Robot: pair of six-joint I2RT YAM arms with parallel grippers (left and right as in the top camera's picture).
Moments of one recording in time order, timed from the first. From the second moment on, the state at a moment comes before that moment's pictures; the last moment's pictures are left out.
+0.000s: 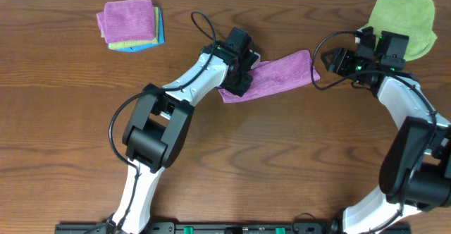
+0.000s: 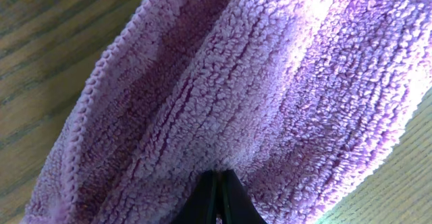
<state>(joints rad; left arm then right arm) -0.53 2.27 1.71 -0.72 0.21 0.06 -0.22 1.85 1.16 -0.20 -0.53 0.22</state>
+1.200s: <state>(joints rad) -0.60 2.26 1.71 -0.87 0.23 0.23 -0.21 1.91 1.16 -0.34 -0.57 0.11</state>
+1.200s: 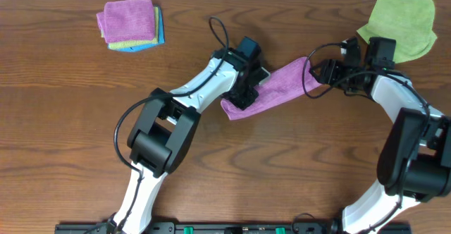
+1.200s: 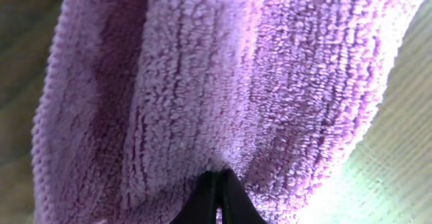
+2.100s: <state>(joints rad) -0.60 2.26 1.71 -0.87 0.23 0.25 -0.21 2.01 1.17 -0.32 -0.69 0.10</state>
